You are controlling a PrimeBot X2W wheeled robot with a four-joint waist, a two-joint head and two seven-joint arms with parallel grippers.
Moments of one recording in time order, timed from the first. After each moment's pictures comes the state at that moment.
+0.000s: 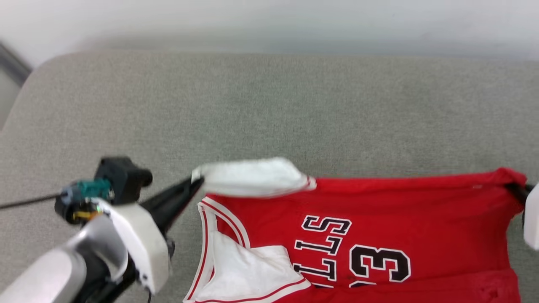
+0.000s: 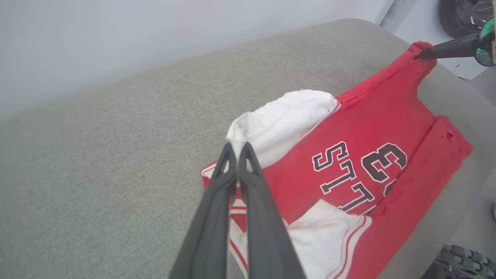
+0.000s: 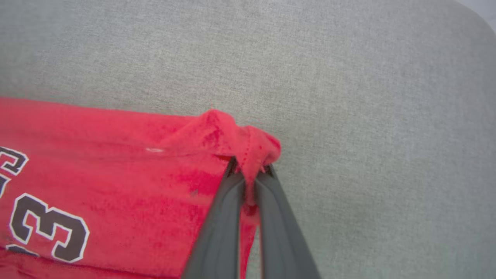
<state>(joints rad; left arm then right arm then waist) -0.32 0.76 -0.51 -0.33 -0.82 -0.02 0.36 -0.27 -0.59 0.04 0.09 0.55 0.13 0.74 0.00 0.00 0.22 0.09</state>
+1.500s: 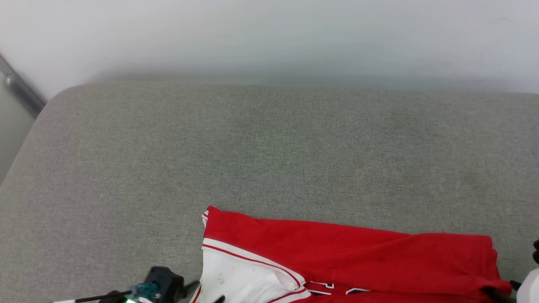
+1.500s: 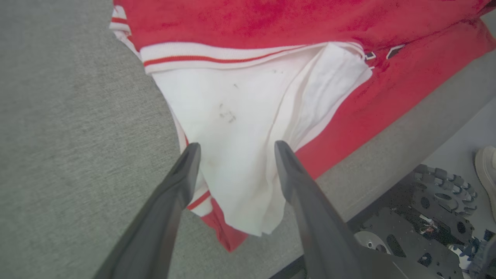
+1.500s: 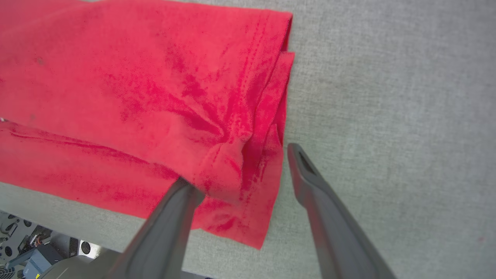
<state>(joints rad) -0.03 0.68 -0.72 -0.08 -0.70 0.01 0.21 0.11 -0.58 0.03 0.07 0.63 0.13 0.69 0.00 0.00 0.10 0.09</state>
